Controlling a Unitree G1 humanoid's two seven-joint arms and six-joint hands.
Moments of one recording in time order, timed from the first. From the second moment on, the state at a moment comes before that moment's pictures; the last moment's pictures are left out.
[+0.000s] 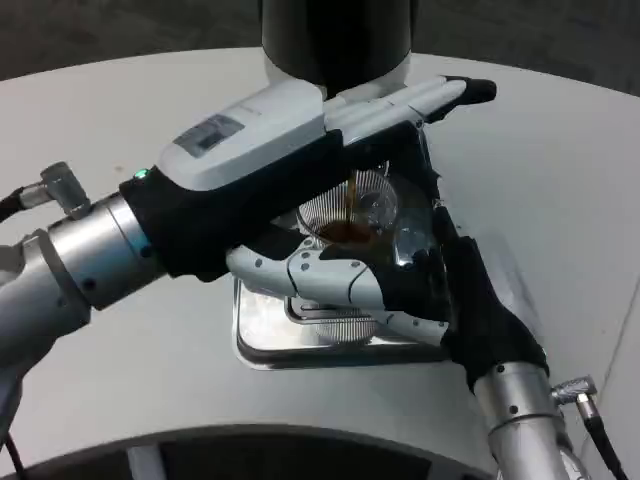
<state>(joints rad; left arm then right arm) -0.60 0.65 -0.04 -0.14 0.09 -0.47 -0.60 -0.27 0.03 0.18 -0.13 -0.53 0.21 -0.10</state>
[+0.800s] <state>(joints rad) -0.60 0.66 -0.03 -0.13 0.08 -0.48 -0.60 -0.40 0.05 0.20 0.10 -0.46 0.11 -0.20</state>
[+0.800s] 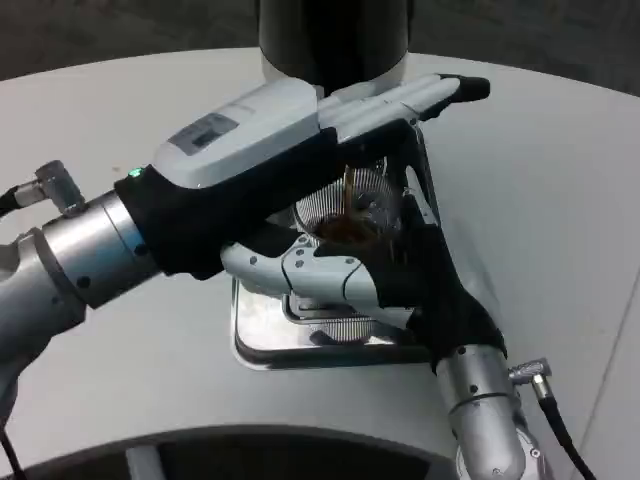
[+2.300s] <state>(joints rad) -0.44 0.62 0.17 -0.10 -0.07 -0.48 -0.49 -0.50 0.08 0.19 0.35 -0.39 -0.12 -0.32</state>
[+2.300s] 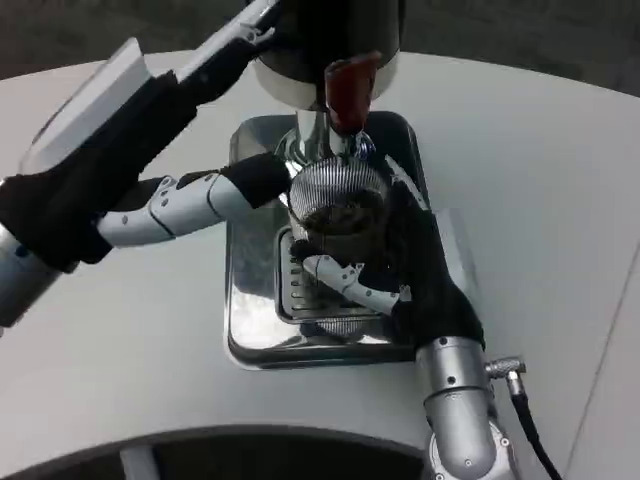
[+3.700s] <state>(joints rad) -0.23 0.65 0.29 -0.19 -0.03 -0.39 -0.48 -0.32 0.08 0.27 0.13 -0.50 -0.16 -0.45</state>
